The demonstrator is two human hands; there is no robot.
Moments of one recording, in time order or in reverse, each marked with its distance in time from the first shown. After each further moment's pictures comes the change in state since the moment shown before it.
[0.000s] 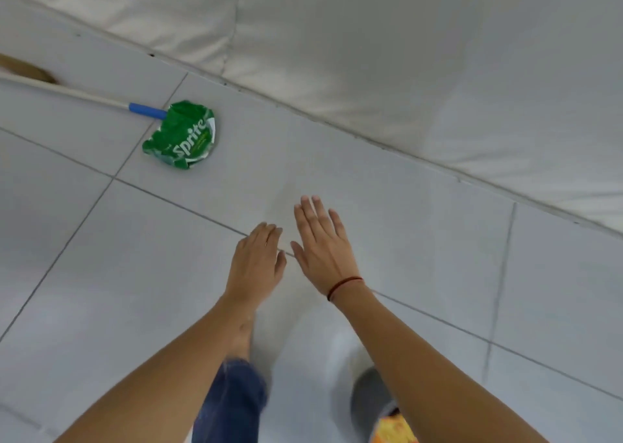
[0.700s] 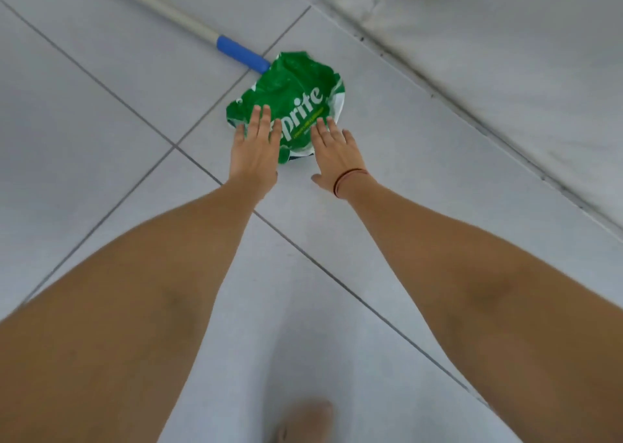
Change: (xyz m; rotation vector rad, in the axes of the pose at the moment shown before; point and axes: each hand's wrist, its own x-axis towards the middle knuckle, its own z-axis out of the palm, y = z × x) left_hand 0.250 -0.354 0.062 0.435 -0.099 -0.275; right_hand 0.401 -0.111 0.224 -0.242 -0.312 -0.236
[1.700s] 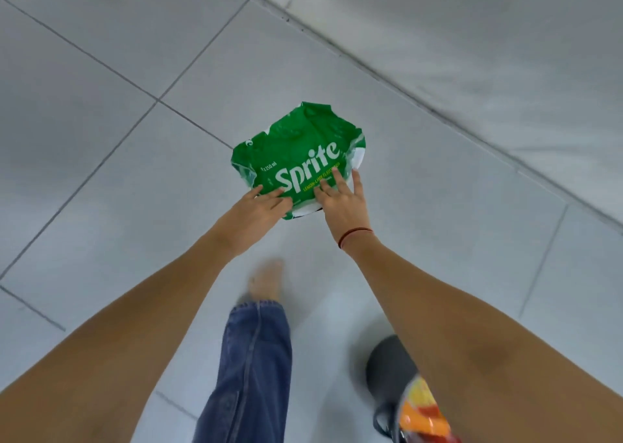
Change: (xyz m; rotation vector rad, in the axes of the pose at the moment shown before) left_hand -0.357 0.097 -0.111 -0.199 -0.002 0.605; right_hand -0.399 -0.032 -0.024 0.047 0.090 0.119
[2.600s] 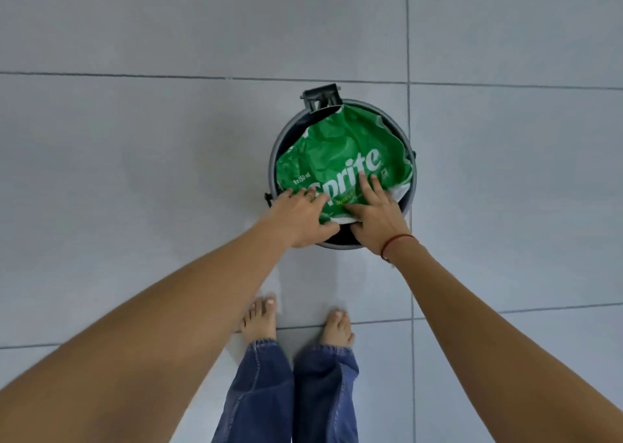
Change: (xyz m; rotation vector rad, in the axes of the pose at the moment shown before) left_hand -0.063 0.398 0.169 0.028 -0.525 0.328; right_hand -0.467 0.038 0.214 0.467 -0.171 0.611
